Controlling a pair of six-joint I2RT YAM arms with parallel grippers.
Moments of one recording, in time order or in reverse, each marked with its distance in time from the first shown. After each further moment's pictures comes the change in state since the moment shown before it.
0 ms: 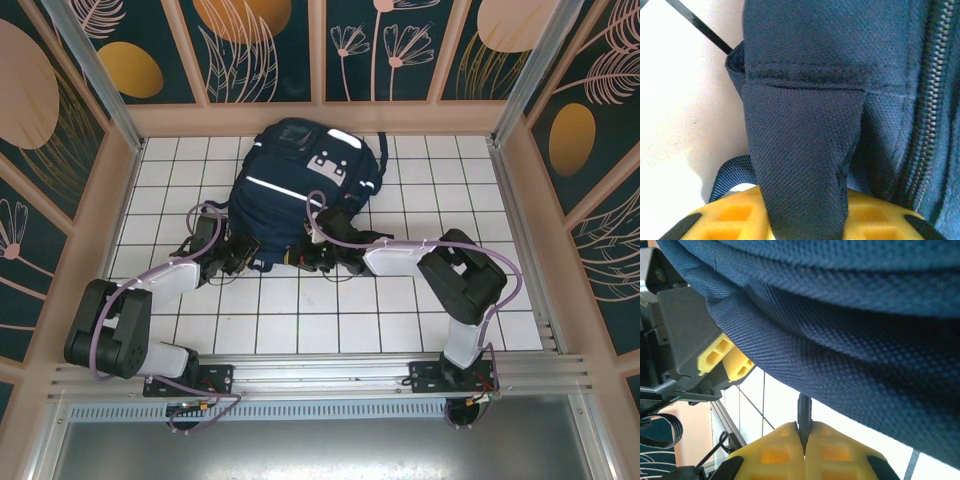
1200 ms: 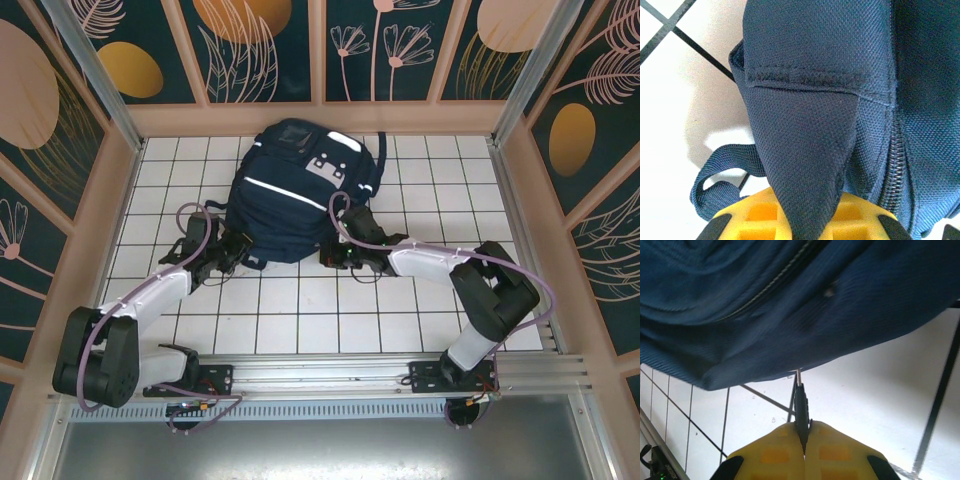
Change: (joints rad) left arm 0.012 -0.154 -0.004 -0.084 -0.031 0.008; right arm -0.114 -0.180 -0.111 -0.224 0.156 -0.262
